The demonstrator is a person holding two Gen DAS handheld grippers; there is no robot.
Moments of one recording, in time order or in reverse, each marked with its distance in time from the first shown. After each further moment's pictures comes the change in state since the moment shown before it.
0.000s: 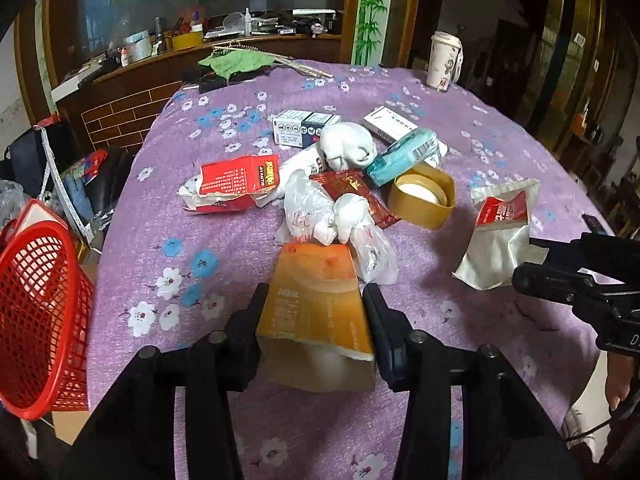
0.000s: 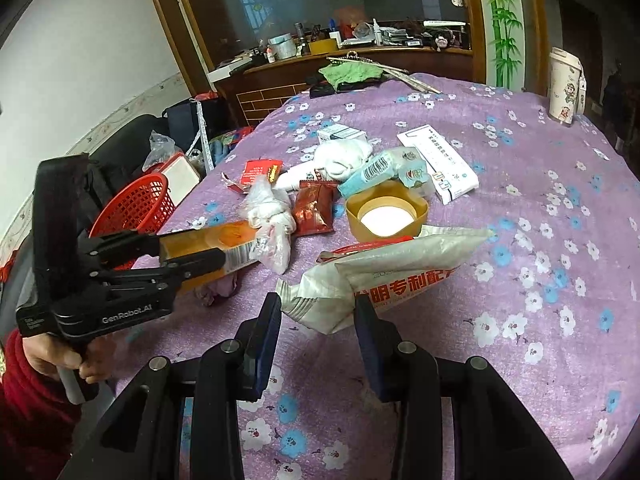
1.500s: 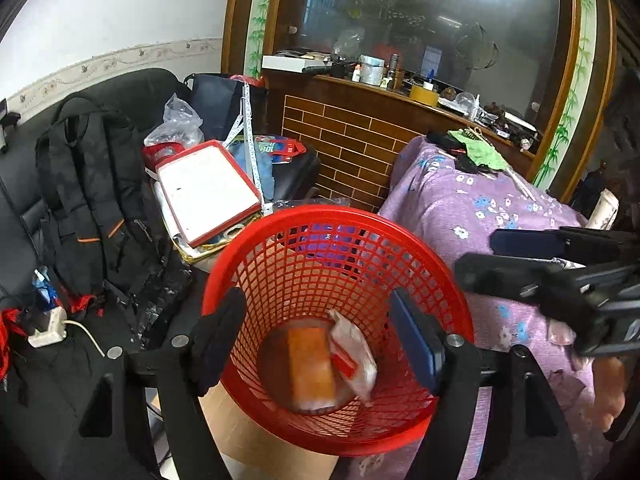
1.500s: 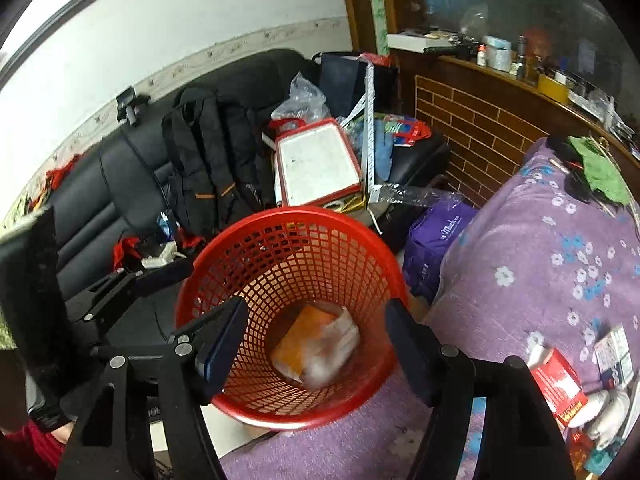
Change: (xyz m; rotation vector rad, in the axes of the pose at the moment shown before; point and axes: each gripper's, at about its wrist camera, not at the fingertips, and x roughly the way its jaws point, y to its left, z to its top) left arm -0.111 0.253 -0.066 -0.491 -0.208 0.364; right arm 0.169 0.285 0.145 -0.408 0.123 0.305
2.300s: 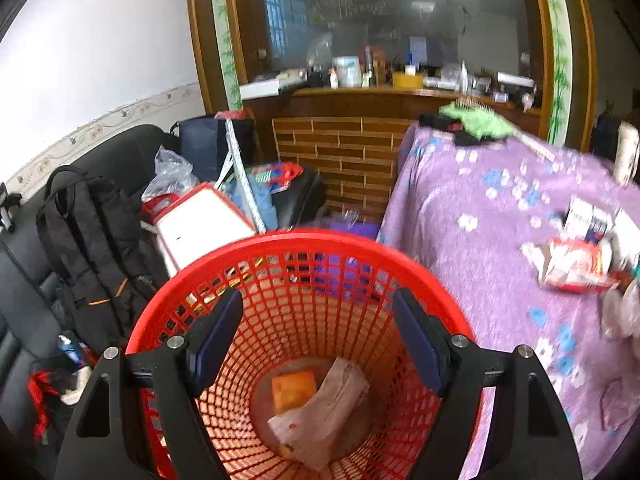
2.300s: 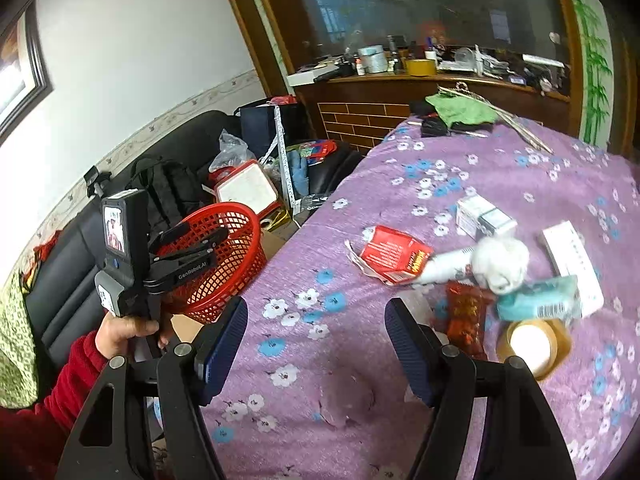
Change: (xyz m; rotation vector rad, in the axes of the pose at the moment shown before) left arm 0.061 -0.076 0.003 0.239 -0.055 0.161; right arm -0.148 -0.097 -0.132 0.256 -0.166 -0.105
